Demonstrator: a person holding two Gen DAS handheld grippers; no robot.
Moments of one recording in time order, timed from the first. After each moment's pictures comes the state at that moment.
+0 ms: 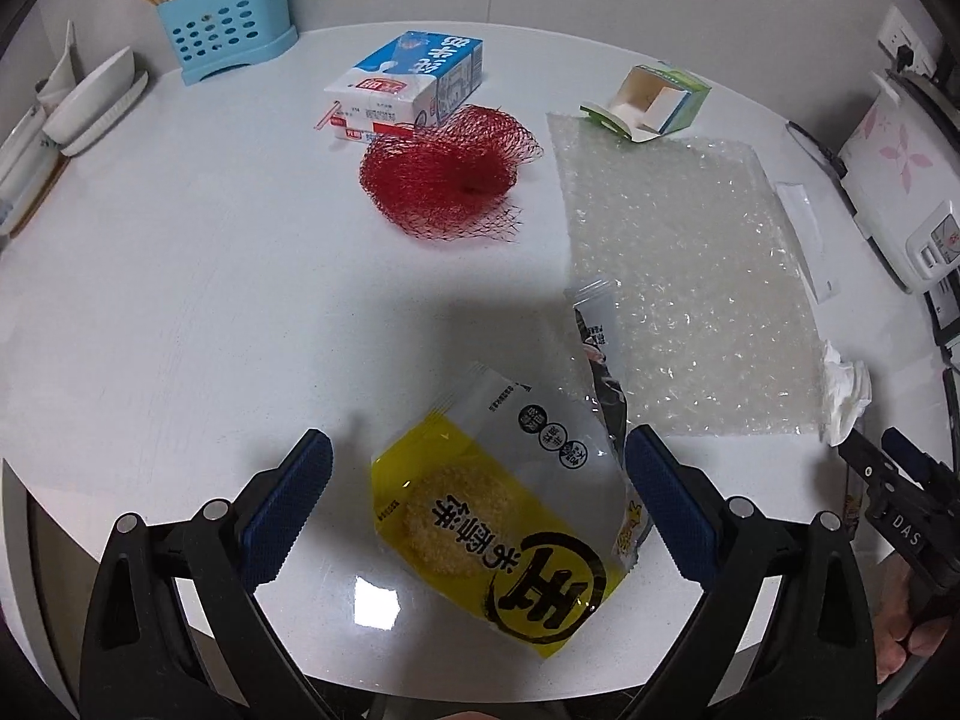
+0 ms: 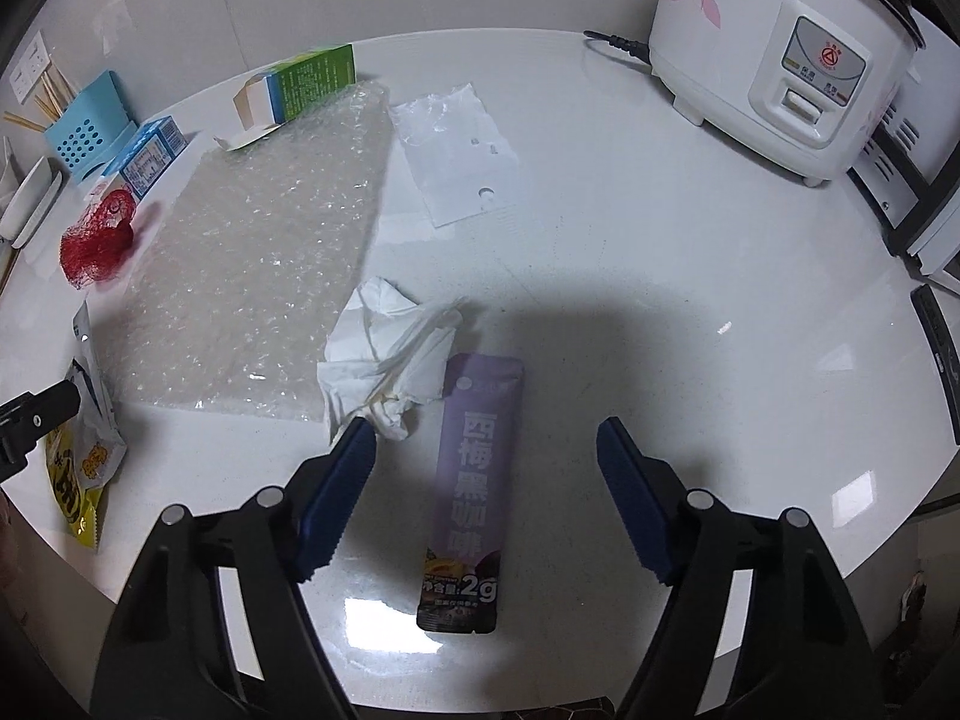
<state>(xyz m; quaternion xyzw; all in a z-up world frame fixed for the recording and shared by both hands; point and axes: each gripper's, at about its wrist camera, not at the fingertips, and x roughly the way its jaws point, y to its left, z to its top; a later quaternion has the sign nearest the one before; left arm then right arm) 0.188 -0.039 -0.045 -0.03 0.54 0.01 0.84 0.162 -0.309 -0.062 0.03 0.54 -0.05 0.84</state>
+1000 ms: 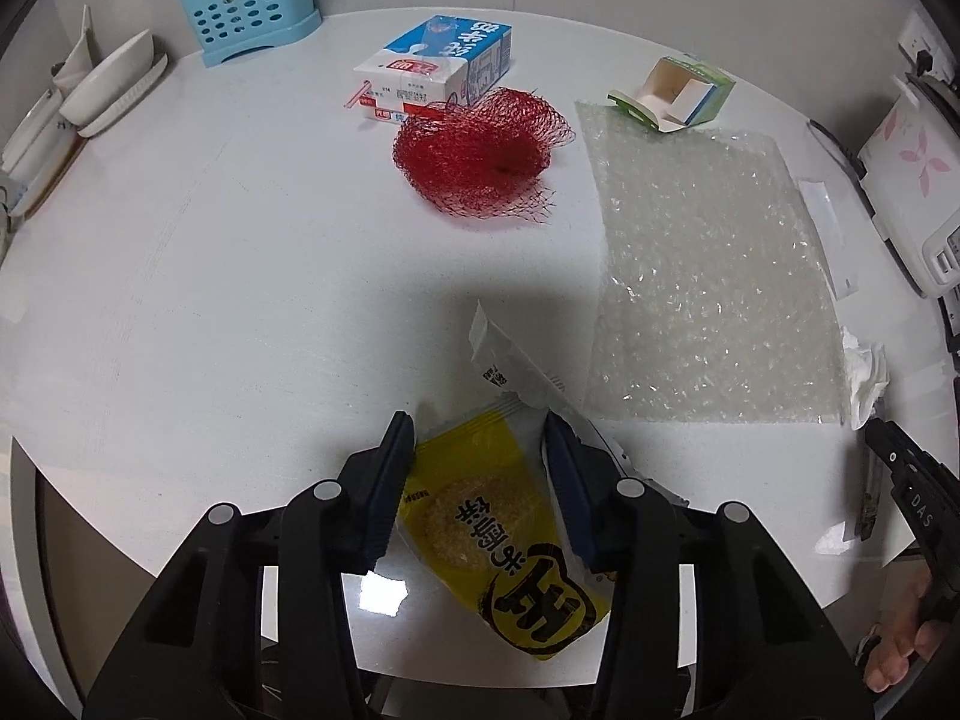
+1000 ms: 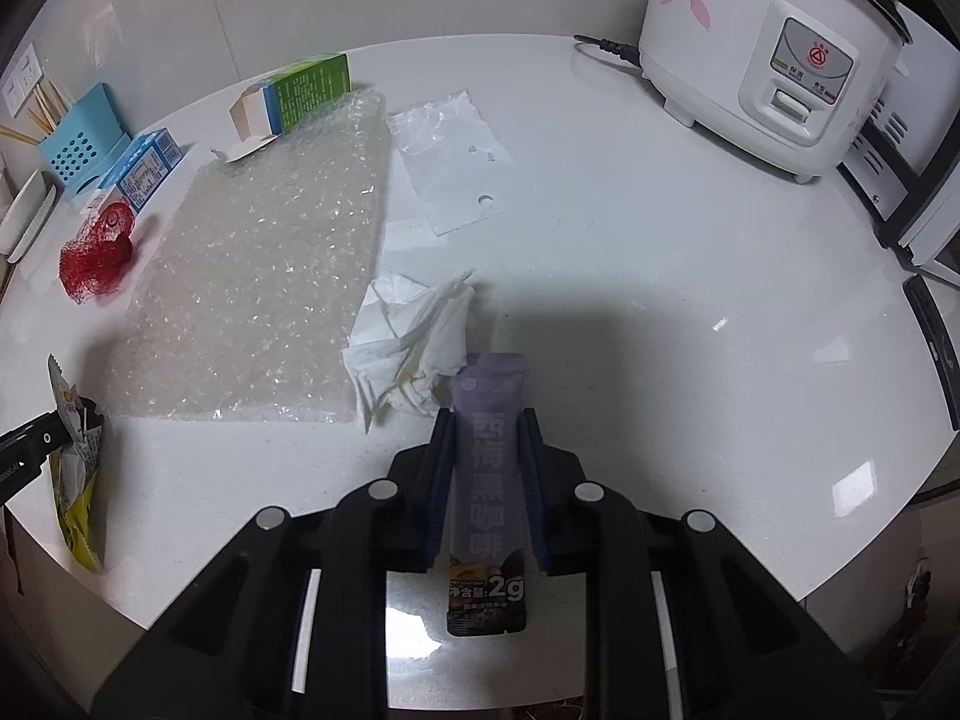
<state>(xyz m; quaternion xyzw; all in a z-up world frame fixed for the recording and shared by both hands) 0.179 -0.028 -0.047 -0.04 0.55 0.03 0.83 0.160 -0.303 -0.054 0.04 0.53 -0.06 0.85</state>
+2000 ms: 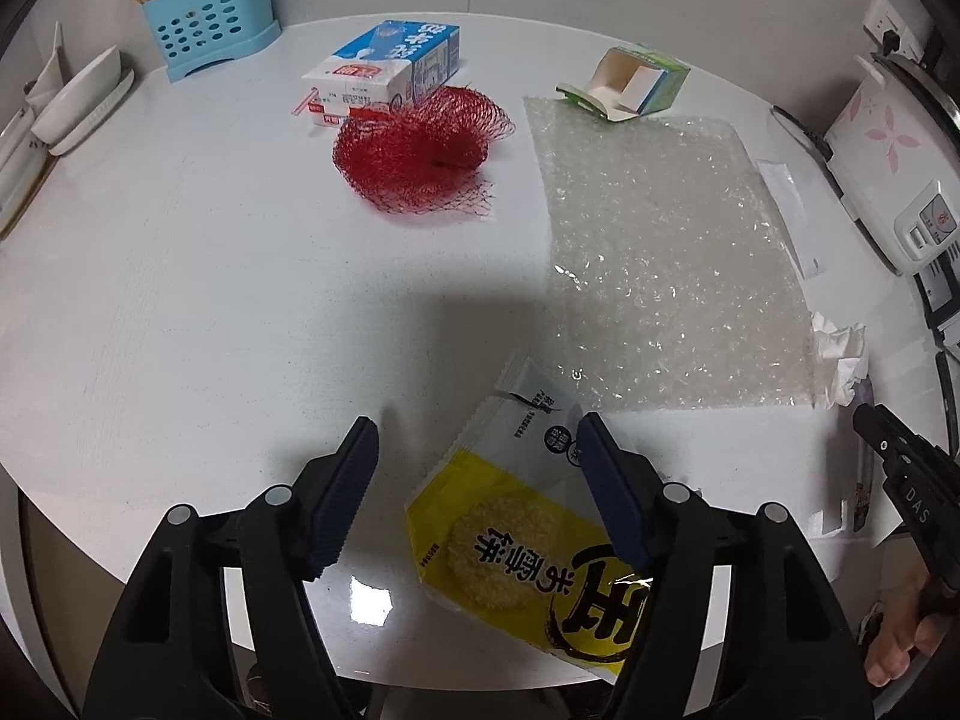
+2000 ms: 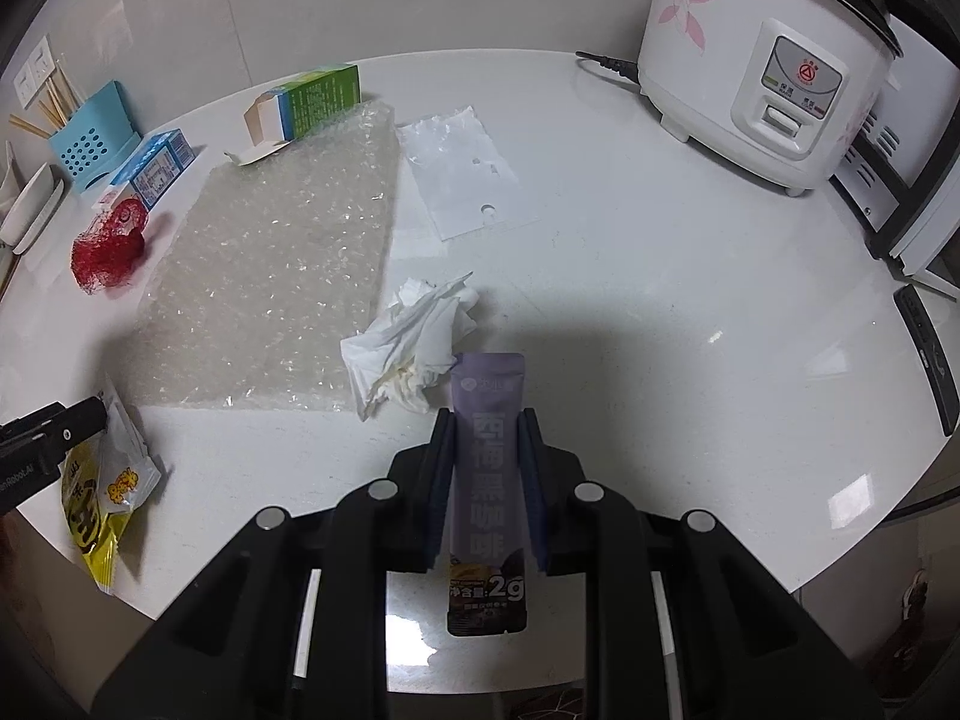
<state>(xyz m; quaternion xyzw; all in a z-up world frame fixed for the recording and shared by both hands) 0.178 -0.048 -0.055 -0.04 0.55 -0.01 0.83 0.152 -0.303 -0.047 0.03 0.52 -0.06 0.85</state>
